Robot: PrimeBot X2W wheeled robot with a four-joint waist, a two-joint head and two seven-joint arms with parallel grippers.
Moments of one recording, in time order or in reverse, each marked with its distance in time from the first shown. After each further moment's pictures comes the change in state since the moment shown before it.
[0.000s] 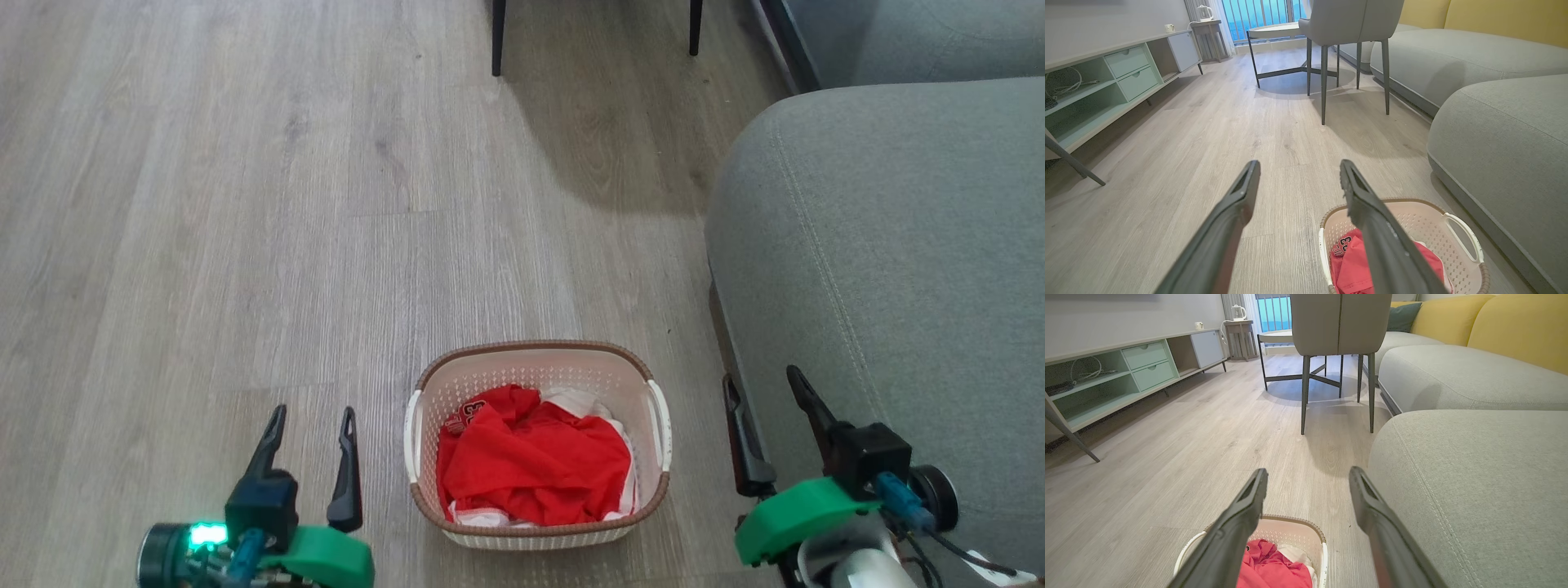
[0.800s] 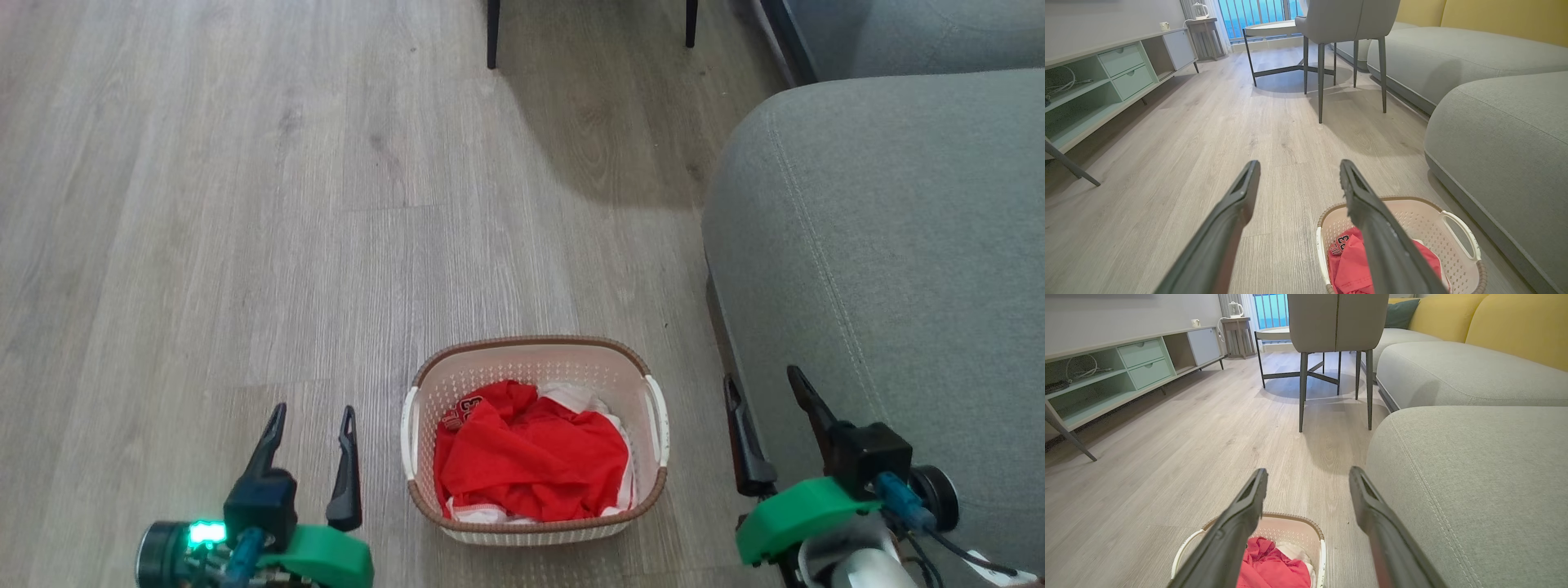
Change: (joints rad) left arm 0.001 -0.018 0.023 0.001 0.018 -0.028 0.000; right arm 0.000 0.000 -0.001 0.000 0.000 0.000 0.000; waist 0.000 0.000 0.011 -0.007
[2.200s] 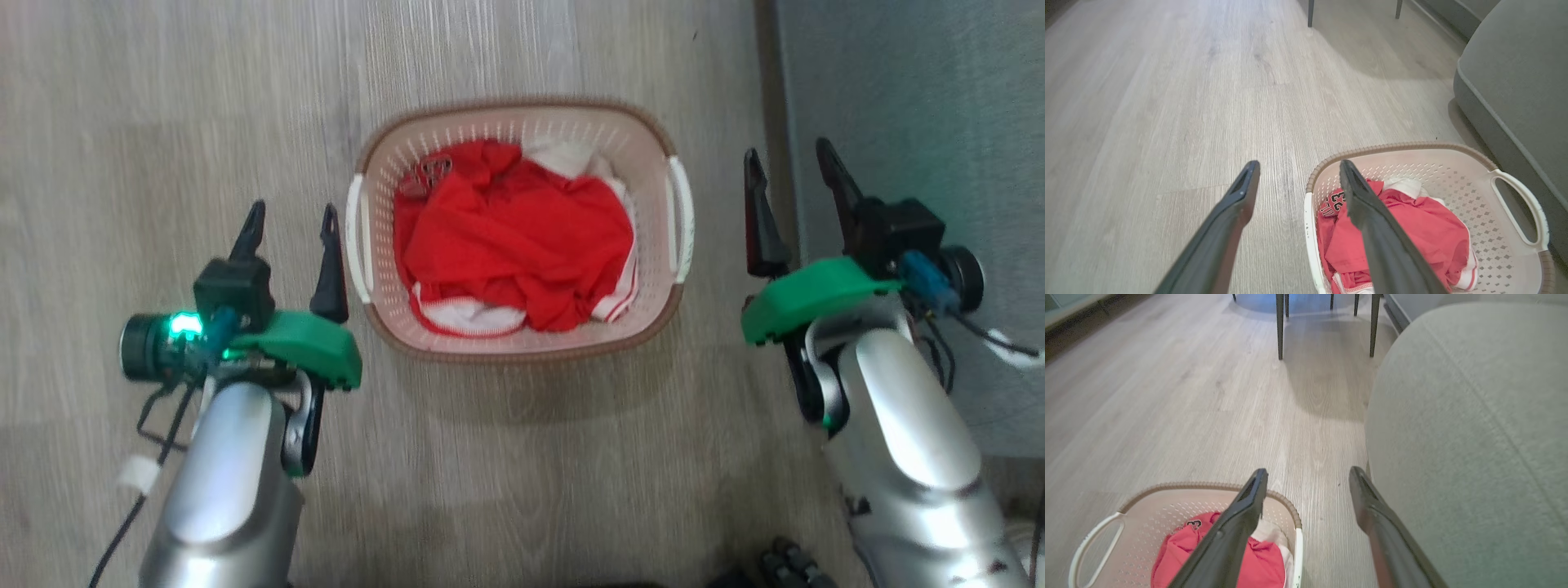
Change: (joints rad) left arm -0.482 -0.028 0.040 0.291 -0.038 -0.056 -0.002; right arm -0.472 -0.007 -0.032 0.199 -0.006 0.000 -0.001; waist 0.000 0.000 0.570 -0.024
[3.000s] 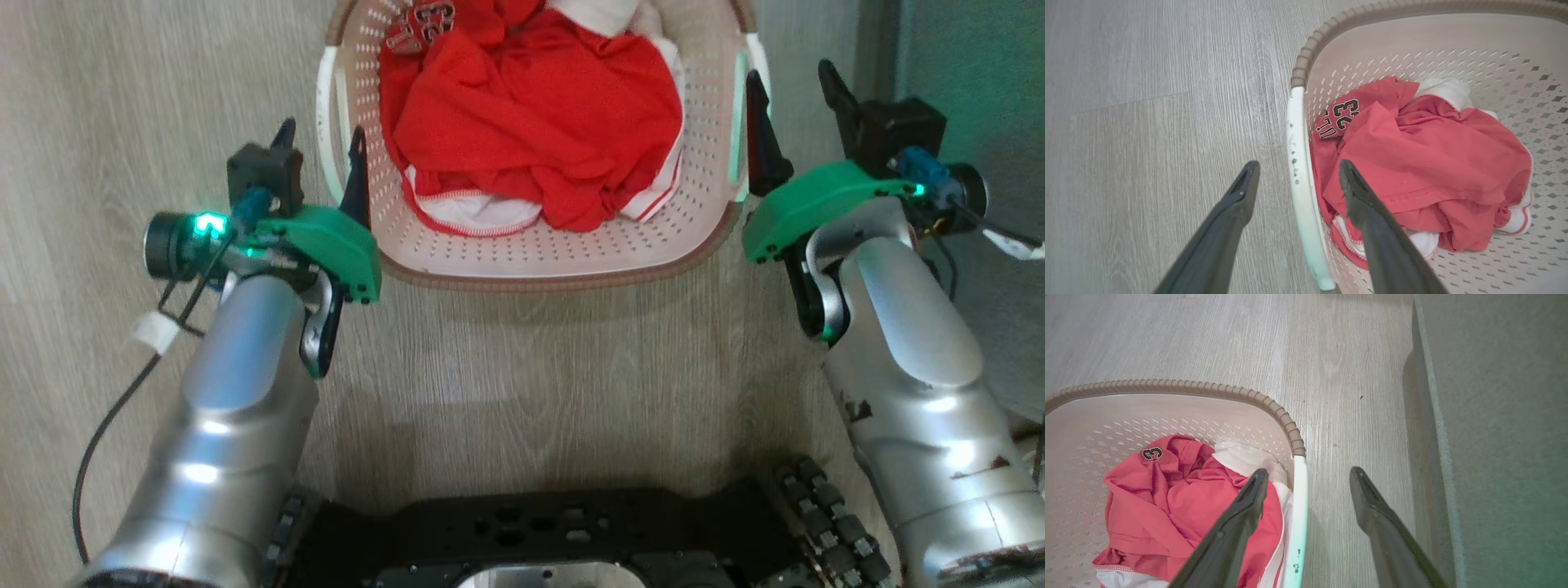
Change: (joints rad) left arm -0.316 -0.011 -0.121 0.356 -0.079 -0.009 -0.002; right arm -0.242 -0.013 0.031 0.249 0.051 0.000 0.000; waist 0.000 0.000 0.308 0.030
